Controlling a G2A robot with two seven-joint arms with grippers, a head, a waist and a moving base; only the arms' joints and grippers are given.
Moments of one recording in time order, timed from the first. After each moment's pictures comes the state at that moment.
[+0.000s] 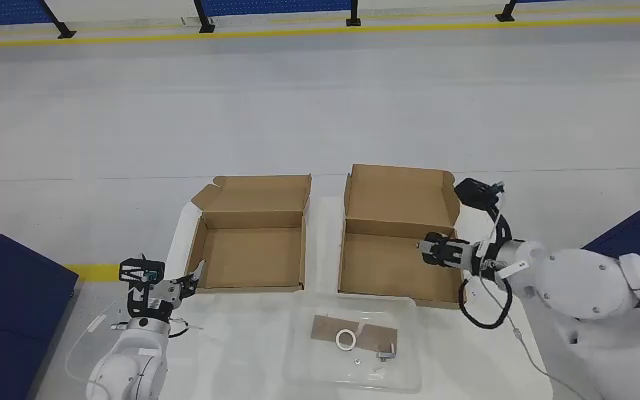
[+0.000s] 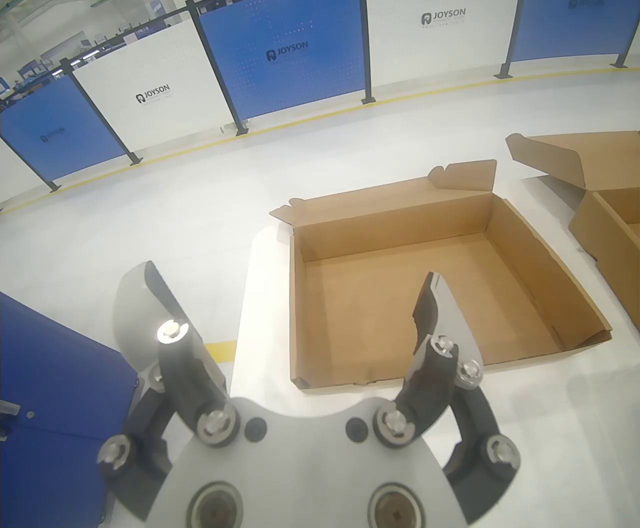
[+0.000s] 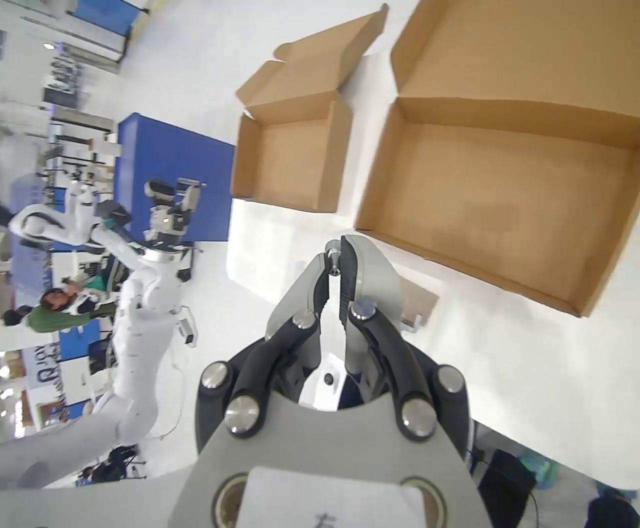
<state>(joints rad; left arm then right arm) 1.73 -1.15 -1.60 -1.80 1.33 0.00 0.00 -1.24 -0.74 1.42 -2.20 -0.25 0.61 1.11</state>
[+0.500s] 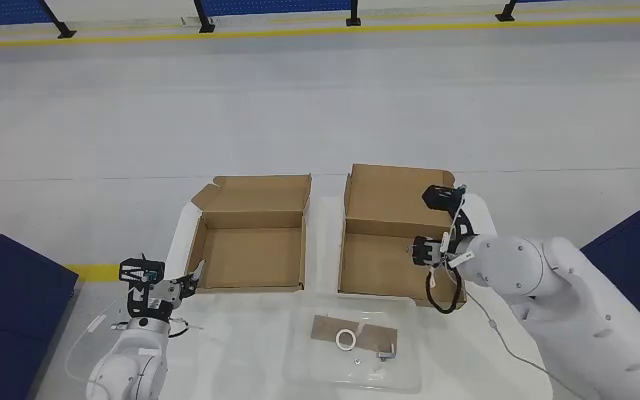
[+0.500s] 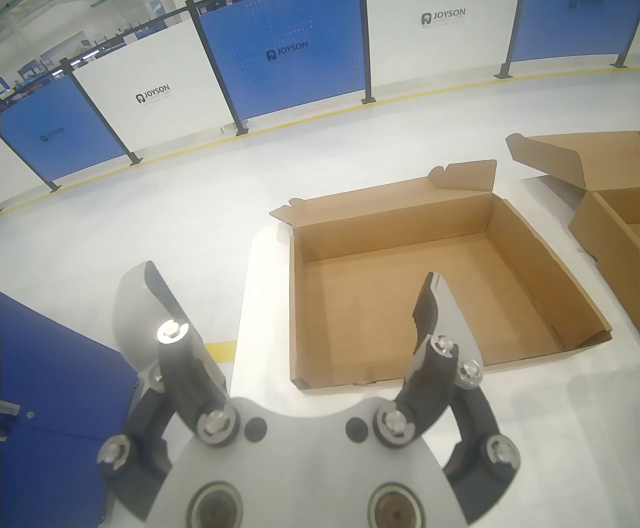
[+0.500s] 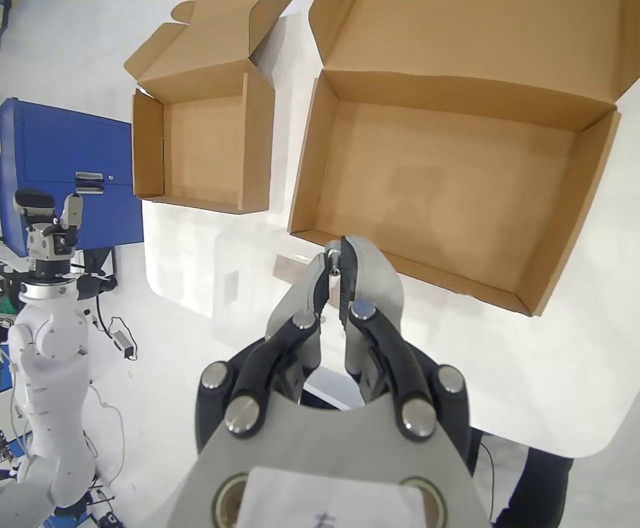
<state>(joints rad) 1.73 -1.15 -1.60 -1.80 1.33 0.00 0.00 -1.06 -0.76 1.14 -2.07 -0.42 0.67 1.15</state>
